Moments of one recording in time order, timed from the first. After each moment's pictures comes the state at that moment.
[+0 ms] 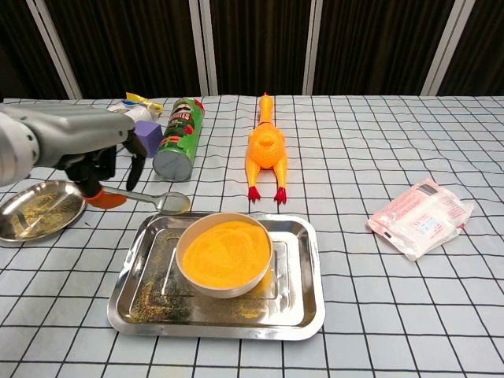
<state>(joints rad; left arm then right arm) -0.76 -1.54 -0.26 -2.04 0.58 1.32 1.21 0.06 -1.11 0.05 -1.66 -1.45 1.43 0.08</state>
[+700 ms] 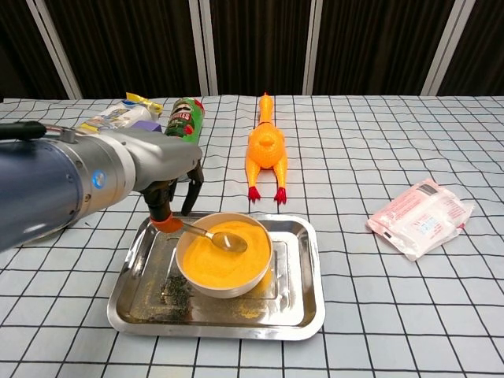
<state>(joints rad) -0.98 -1.75 -0.30 -1.94 0.34 1.46 1.32 0.06 -1.10 0.05 -1.66 -1.46 1.42 0.11</state>
